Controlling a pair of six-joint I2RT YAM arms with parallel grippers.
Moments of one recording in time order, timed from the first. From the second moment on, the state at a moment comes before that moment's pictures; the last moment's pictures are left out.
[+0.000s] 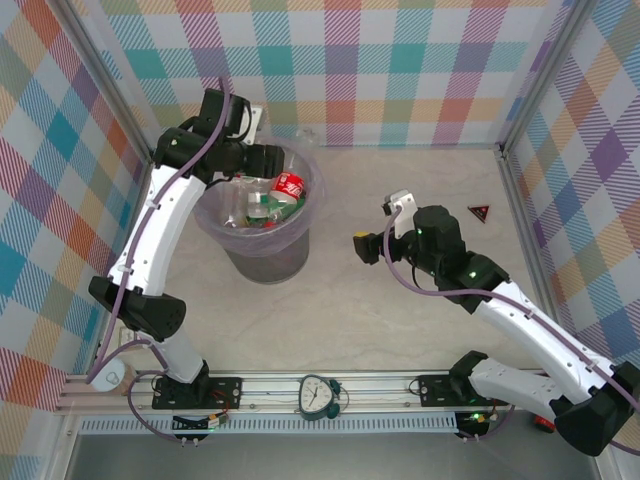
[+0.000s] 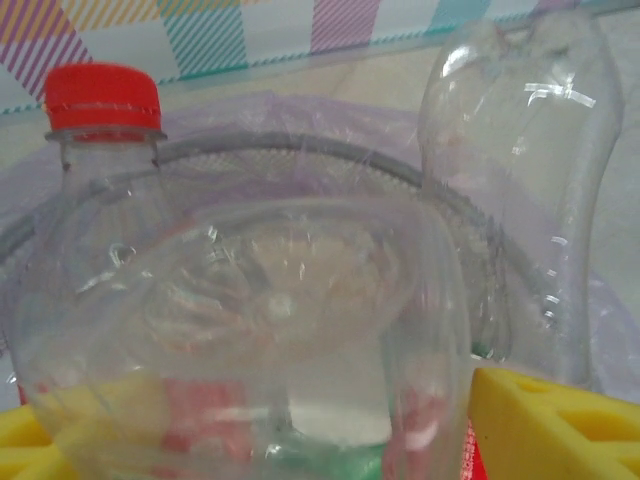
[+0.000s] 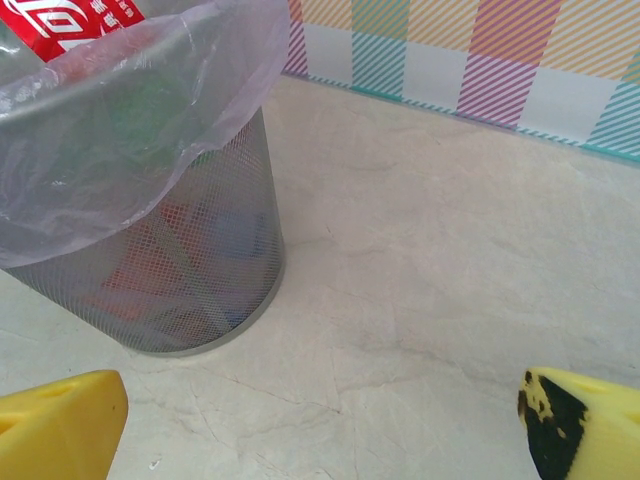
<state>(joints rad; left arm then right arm) -0.38 1.71 2.14 -1.20 -0.02 -0.14 0.67 0.99 0.94 -0.39 0.05 0.11</state>
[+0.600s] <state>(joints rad) -0.39 1.64 2.07 -1.07 -0.09 -0.16 0.66 1.06 0.96 -0.35 0.01 0.12</state>
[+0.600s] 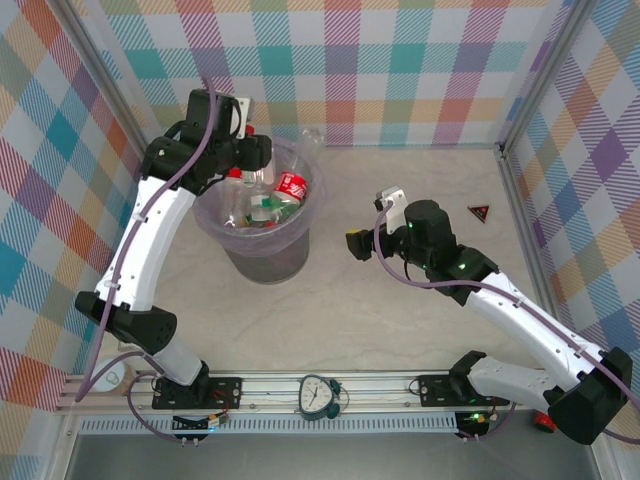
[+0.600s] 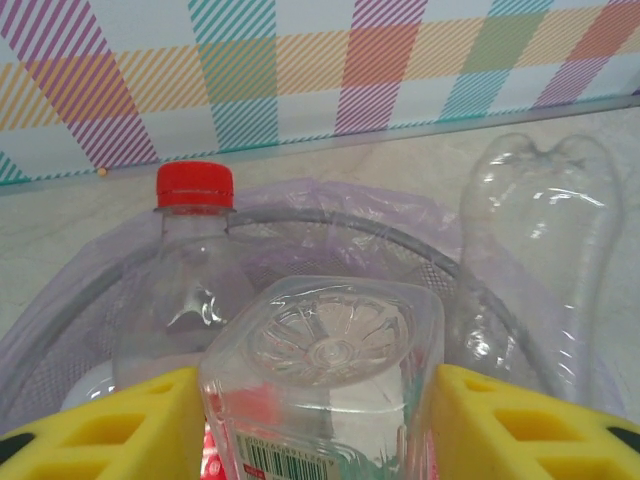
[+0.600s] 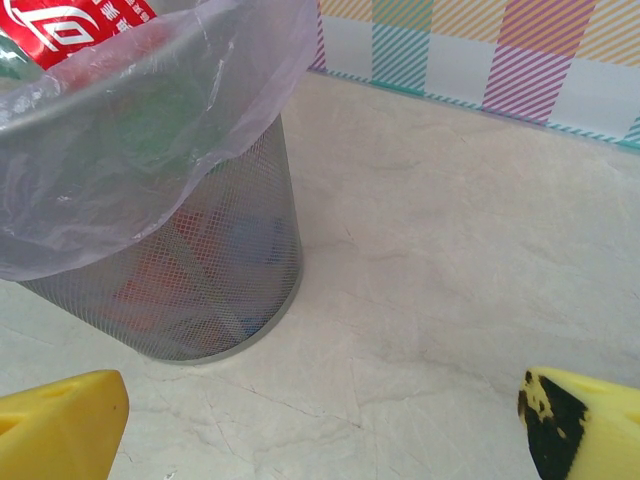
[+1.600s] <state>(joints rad) -0.42 1.47 1.70 -0.88 -0.09 -0.22 0.66 1.20 1.12 -0.31 -0.06 0.08</state>
